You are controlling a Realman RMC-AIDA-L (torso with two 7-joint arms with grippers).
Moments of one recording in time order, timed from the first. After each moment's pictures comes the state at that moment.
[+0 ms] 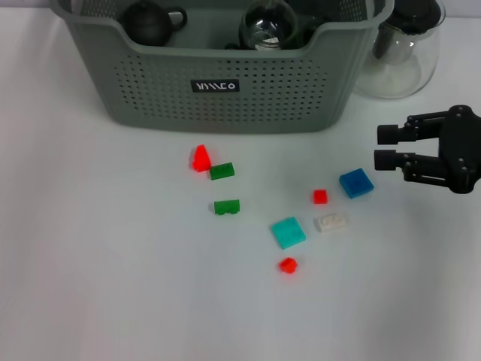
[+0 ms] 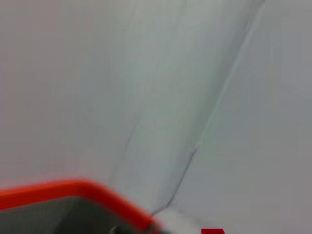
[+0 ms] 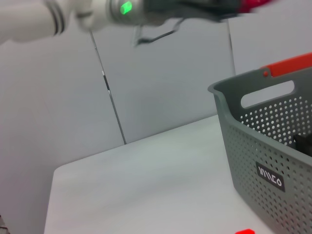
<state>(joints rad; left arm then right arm) -0.82 -1.98 0.64 0.91 1.94 1.57 -2.09 0.52 2.06 -0.58 -0.84 -2.11 -1.87 1.45</state>
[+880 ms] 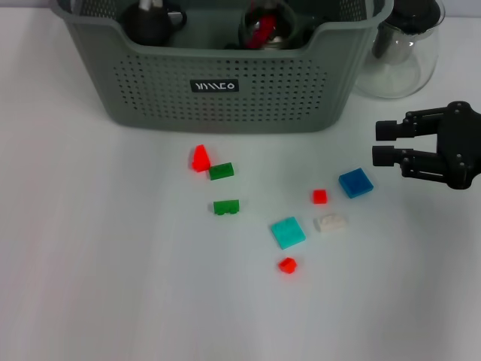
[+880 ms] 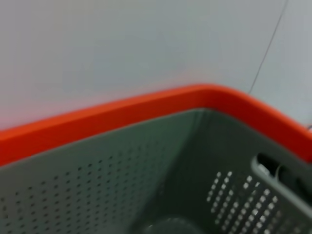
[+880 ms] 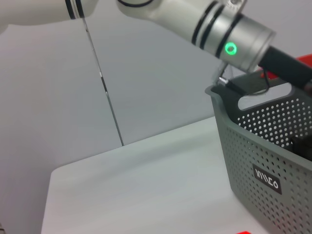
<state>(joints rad) -1.06 -2.10 1.00 0.67 2.41 0.85 -2.38 0.53 2.06 -0.57 -0.84 -2.11 -1.86 1.45</state>
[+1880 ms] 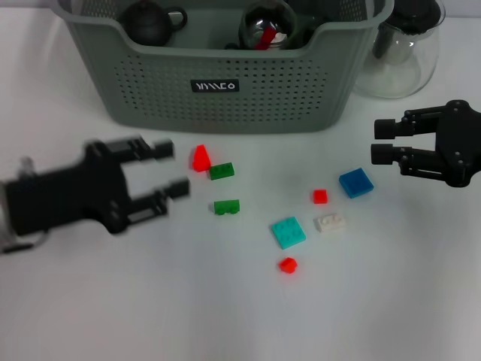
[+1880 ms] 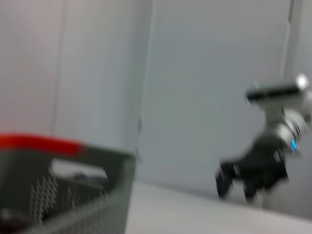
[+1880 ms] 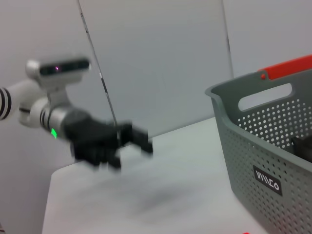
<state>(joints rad) -0.35 -2.18 0.45 0.79 2.03 1.87 -1.13 0.54 2.06 -0.57 -0.84 -2.11 -1.86 1.46</state>
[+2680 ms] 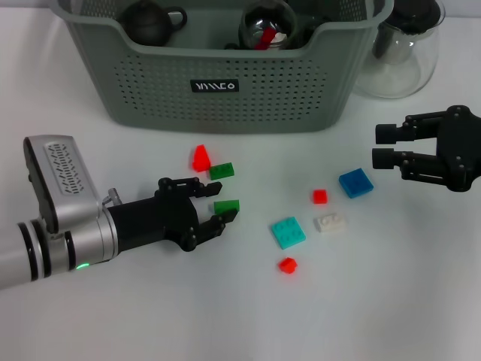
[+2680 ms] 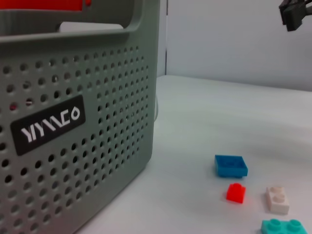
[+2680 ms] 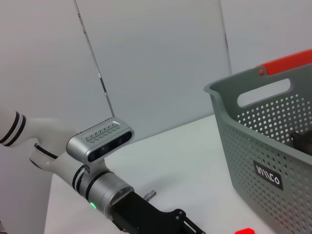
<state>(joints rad) -0.49 -2.17 0.46 0.29 2.13 1.28 -0.72 0.53 2.06 -0.57 -0.83 -2.11 -1.86 1.46</state>
